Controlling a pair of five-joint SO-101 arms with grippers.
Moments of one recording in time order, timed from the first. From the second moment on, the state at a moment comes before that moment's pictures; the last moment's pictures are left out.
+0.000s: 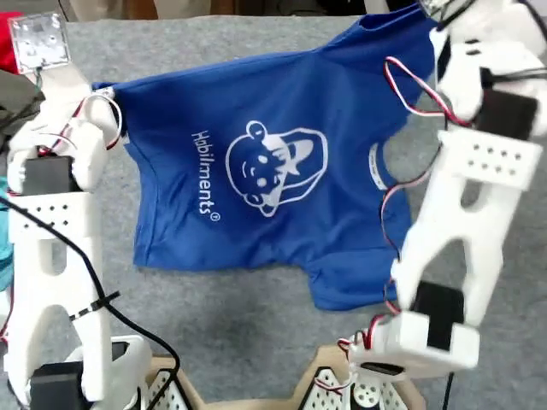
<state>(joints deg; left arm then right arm) -9.8 -27.0 19.8 42.6 -4.2 11.3 3.6 -30.0 50.3 39.5</state>
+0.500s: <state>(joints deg) -9.8 -0.2 17.6 19.0 -7.5 8.4 24.0 -33.5 32.4 39.4</state>
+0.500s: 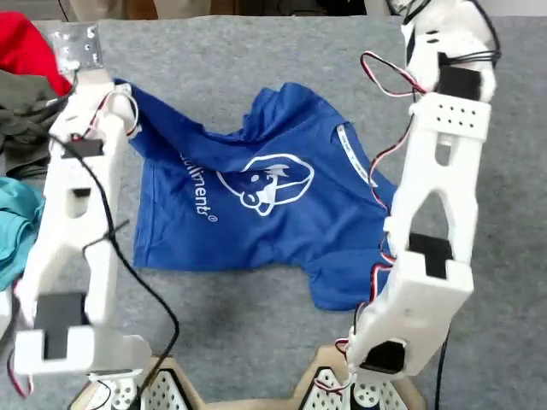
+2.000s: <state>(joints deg) -9.8 14.9 1.4 41.1 -7.4 -11.5 75.7 -75.5 65.5 13.4</state>
